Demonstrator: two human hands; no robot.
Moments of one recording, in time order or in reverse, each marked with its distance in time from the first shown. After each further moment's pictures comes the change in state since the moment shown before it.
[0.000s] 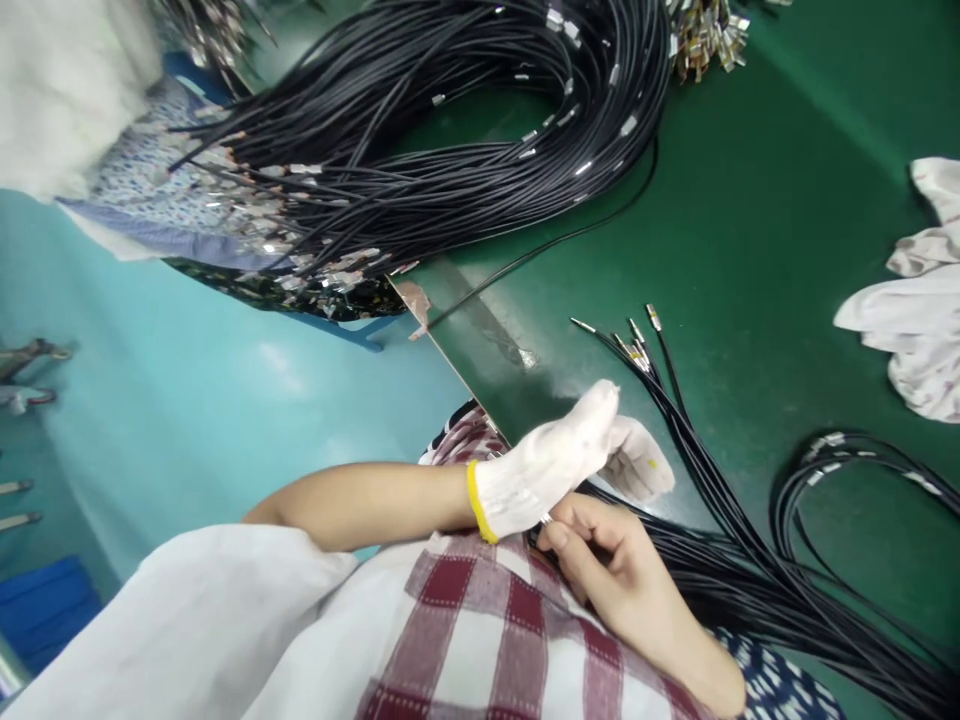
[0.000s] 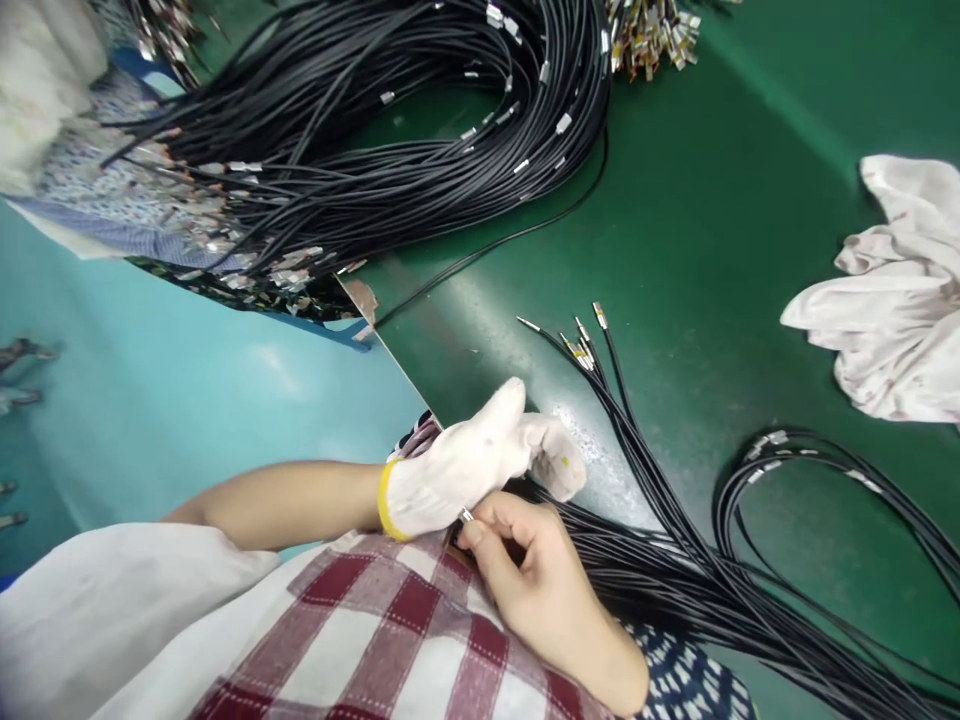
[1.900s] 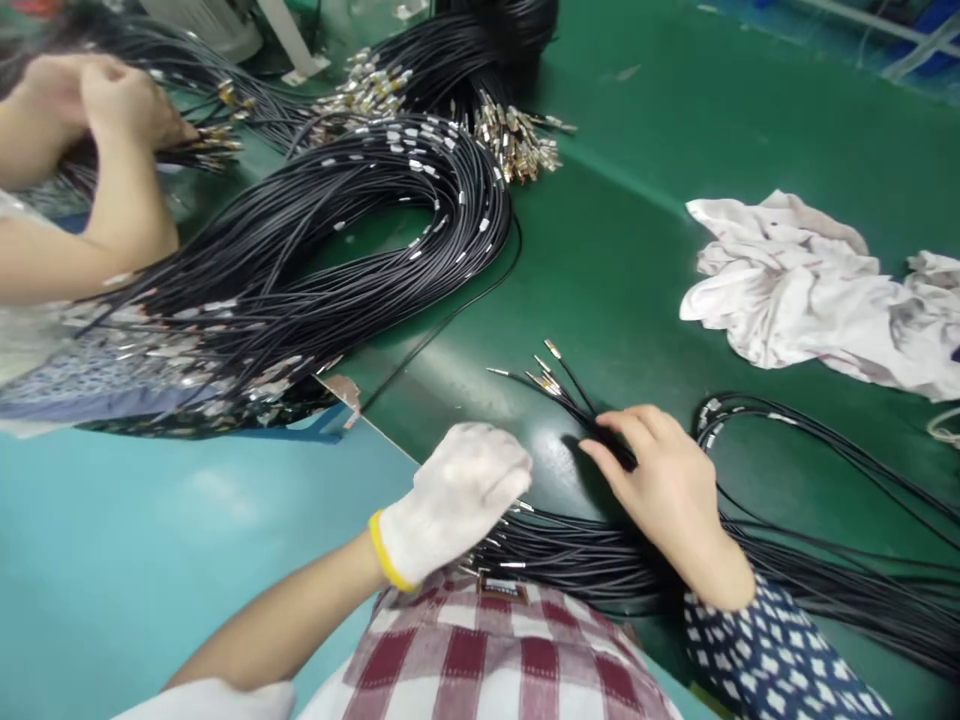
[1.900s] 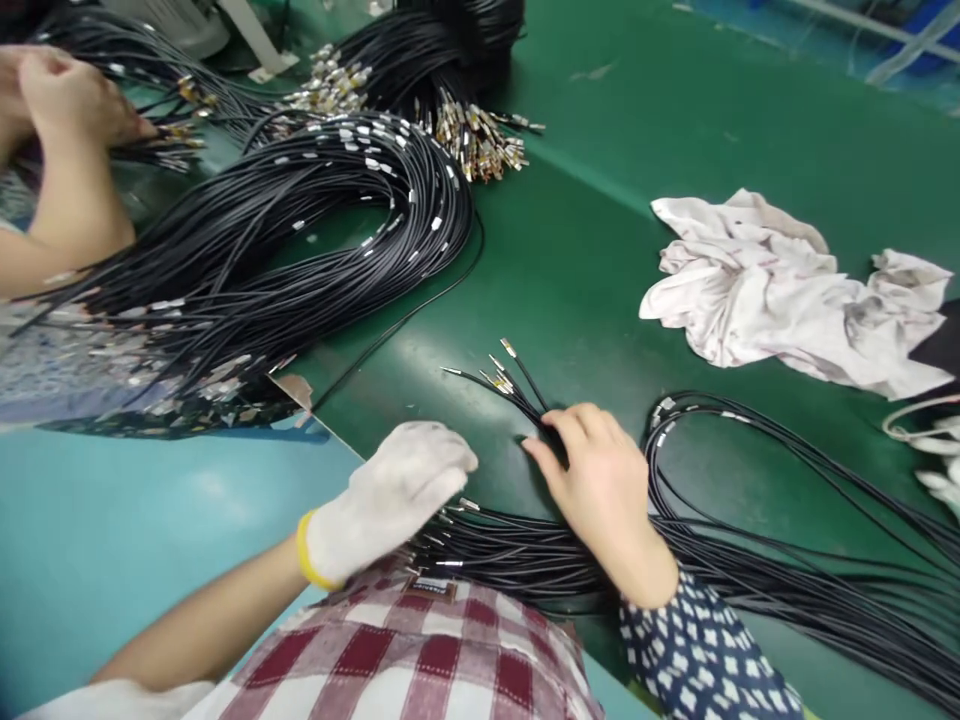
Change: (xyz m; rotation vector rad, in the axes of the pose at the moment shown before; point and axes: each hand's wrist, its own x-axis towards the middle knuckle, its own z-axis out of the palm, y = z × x) left_hand -0.023 0.019 -0.028 1.420 0.182 0.448; right_hand 0.003 0.008 -0.085 -1.183 0.822 -0.267
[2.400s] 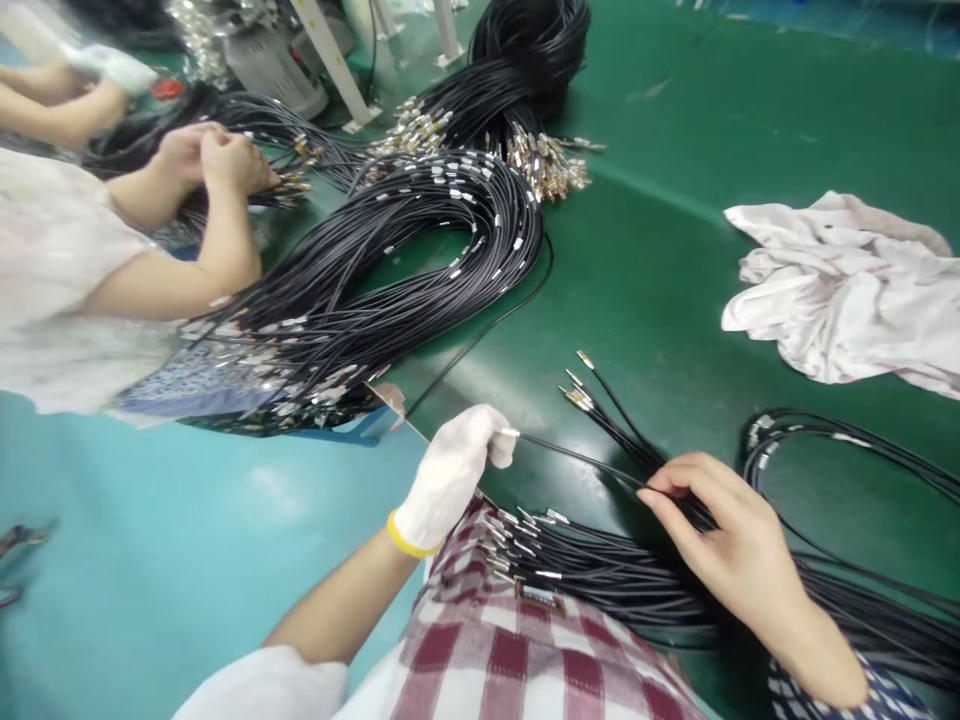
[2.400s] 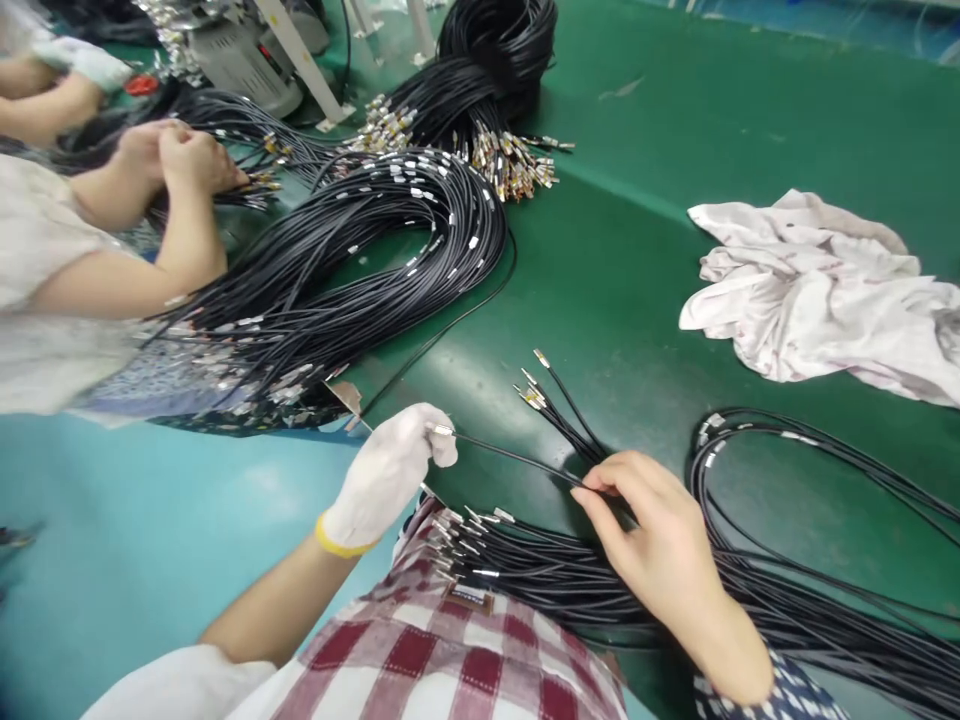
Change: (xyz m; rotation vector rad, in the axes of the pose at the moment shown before) left_hand 0.002 -0.003 -0.021 -0.666 0.395 -0.429; right_hand -0.024 0.016 -0.015 0.416 0.017 -0.086
